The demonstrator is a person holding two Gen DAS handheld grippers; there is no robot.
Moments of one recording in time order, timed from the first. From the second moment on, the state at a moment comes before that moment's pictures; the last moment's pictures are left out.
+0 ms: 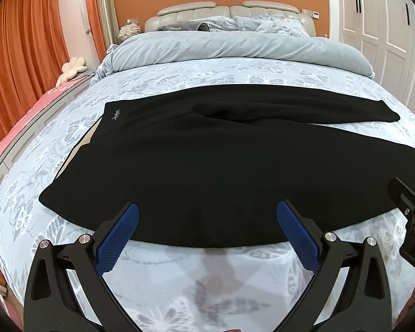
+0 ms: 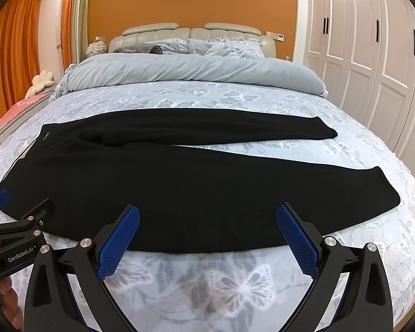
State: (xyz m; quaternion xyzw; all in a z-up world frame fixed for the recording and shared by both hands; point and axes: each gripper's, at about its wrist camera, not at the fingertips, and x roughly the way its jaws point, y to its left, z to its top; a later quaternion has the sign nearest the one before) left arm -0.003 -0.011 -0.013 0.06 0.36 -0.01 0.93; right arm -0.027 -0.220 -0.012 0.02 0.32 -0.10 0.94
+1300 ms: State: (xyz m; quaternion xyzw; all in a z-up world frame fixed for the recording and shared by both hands) left arm 0.242 0.143 0.032 -0.02 0.42 0.06 0.91; right arm 0.183 -0.577 -0.005 0.14 0.40 -0.17 0.89
